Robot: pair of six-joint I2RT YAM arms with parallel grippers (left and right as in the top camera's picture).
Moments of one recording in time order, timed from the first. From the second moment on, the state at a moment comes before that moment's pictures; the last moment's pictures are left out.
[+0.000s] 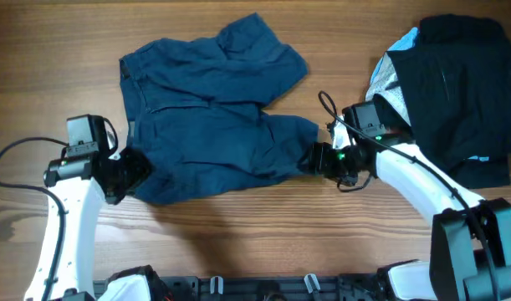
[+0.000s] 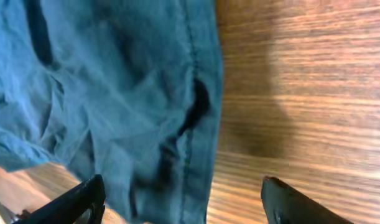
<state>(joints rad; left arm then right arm) 0.21 1.27 0.82 -0.87 0.13 -0.50 0.23 1.58 0.79 -0.55 -0.45 0.46</state>
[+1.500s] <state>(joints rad) 0.11 1.40 0.62 -0.74 0.01 -1.42 0.48 1.64 0.74 -0.24 -0.02 1.11</state>
